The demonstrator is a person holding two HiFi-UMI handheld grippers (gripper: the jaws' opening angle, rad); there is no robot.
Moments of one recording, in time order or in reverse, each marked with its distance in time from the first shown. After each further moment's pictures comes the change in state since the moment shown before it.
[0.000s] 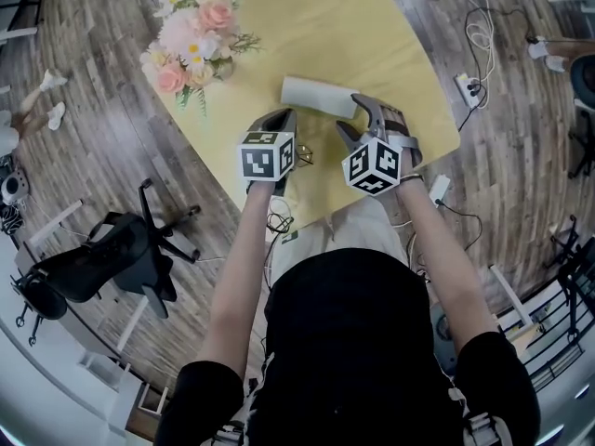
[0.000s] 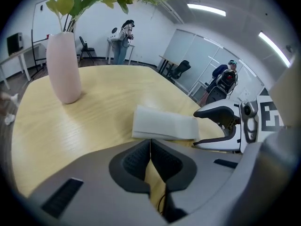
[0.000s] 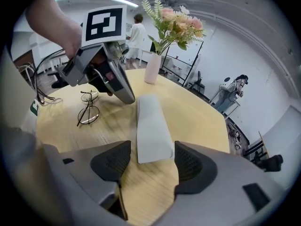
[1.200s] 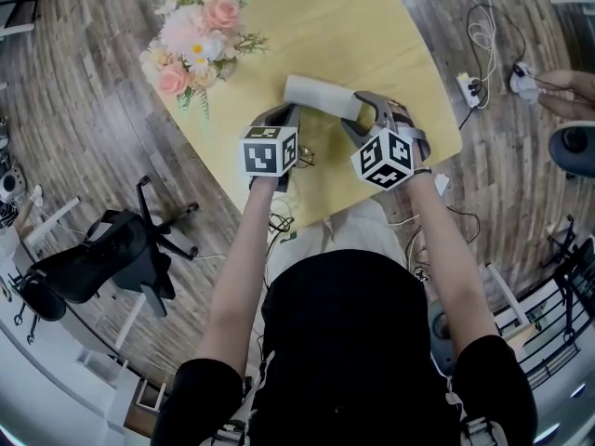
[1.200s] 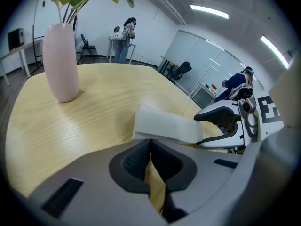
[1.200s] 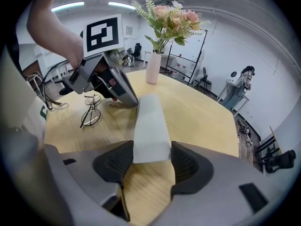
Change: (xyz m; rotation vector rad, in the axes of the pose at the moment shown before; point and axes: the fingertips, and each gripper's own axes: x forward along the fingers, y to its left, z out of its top) left arm 0.010 0.007 0.006 -0.025 -0.003 -0.014; right arm 0.007 -0.005 0.001 0.024 -0.006 0.113
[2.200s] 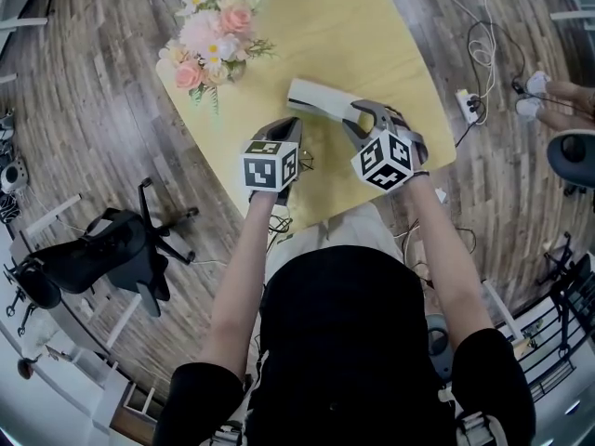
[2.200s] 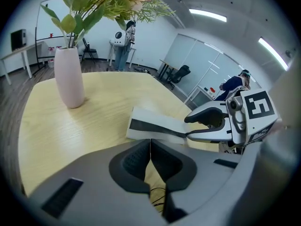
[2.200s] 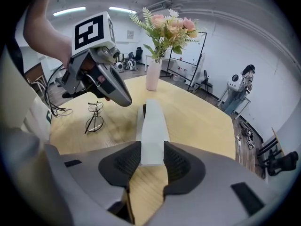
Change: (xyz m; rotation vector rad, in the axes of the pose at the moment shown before) left arm -0.036 -0.023 0.005 -0.004 -0.037 -0.001; right arm -0.019 -0.007 0.015 0.000 -0.041 0.027
